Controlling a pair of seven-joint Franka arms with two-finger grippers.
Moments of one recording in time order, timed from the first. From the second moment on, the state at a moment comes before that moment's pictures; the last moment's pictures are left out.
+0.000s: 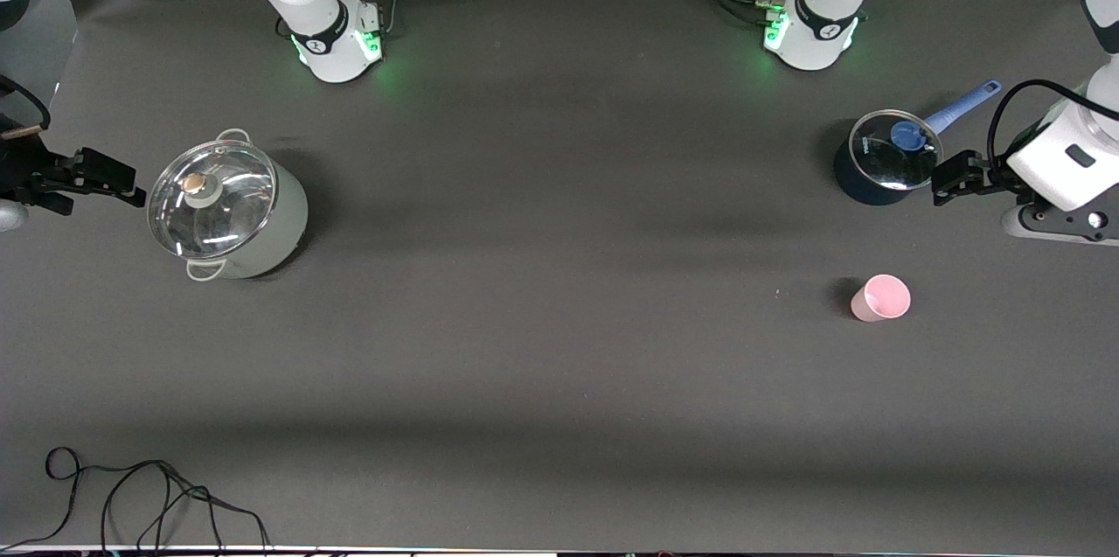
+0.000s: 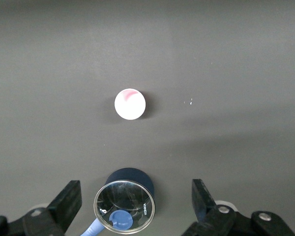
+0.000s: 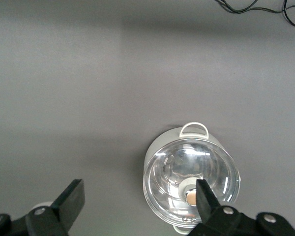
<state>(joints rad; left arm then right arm) -0.05 0.06 -0.02 -1.59 0.05 1.60 0.06 0.02 0.03 -0.09 -1.57 0.02 1.59 -0.13</state>
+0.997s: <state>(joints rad) -0.05 0.07 -0.02 -1.59 0.05 1.60 0.12 0.02 0.03 -0.09 -1.57 0.02 1.59 -0.13</state>
